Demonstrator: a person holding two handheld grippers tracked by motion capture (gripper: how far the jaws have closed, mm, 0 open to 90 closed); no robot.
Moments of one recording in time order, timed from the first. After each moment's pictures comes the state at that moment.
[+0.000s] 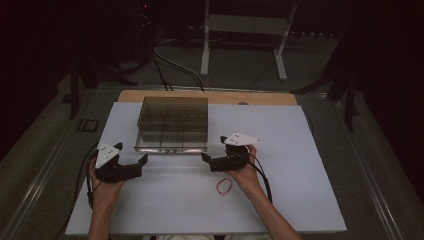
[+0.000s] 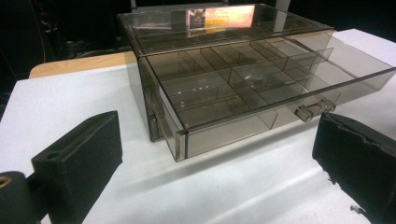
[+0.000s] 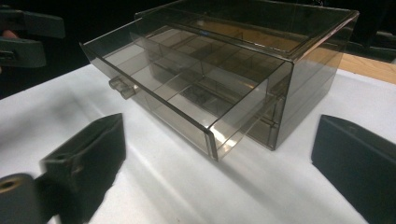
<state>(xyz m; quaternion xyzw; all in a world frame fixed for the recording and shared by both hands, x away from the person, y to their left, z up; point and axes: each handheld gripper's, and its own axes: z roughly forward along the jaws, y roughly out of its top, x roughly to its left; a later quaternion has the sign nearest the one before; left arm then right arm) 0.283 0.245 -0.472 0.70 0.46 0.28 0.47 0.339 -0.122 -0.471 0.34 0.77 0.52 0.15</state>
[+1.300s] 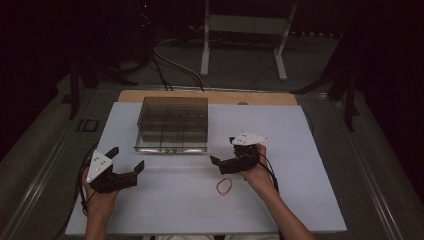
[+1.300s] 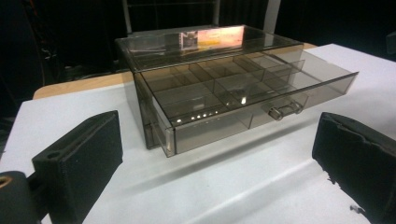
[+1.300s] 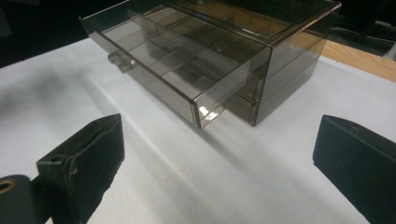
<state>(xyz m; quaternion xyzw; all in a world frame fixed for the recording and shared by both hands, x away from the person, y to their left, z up) 0.257 0.250 -0.471 0.69 0.43 0.30 0.50 0.331 -0.146 -0.454 0.32 0.80 0.48 0.15</state>
